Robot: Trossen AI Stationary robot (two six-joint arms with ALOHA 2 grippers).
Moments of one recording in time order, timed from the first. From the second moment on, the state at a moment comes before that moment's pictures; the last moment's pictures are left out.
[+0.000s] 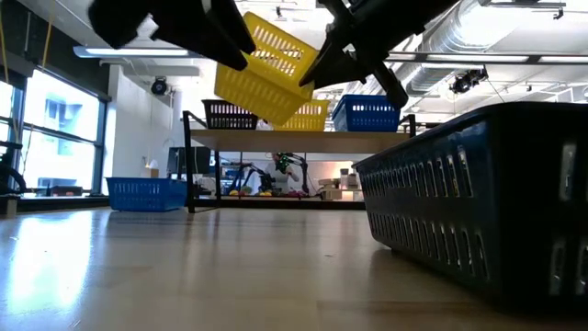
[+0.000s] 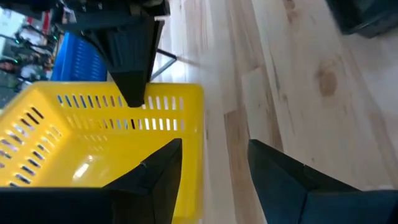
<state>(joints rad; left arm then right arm) -0.45 1.73 1.27 -0.68 -0.93 0.04 0.26 1.64 1.03 0.04 0.68 1.11</state>
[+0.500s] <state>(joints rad) -0.37 1.73 1.27 -0.76 -0.91 -0.03 0.29 1.64 1.03 0.11 0.64 1.03</state>
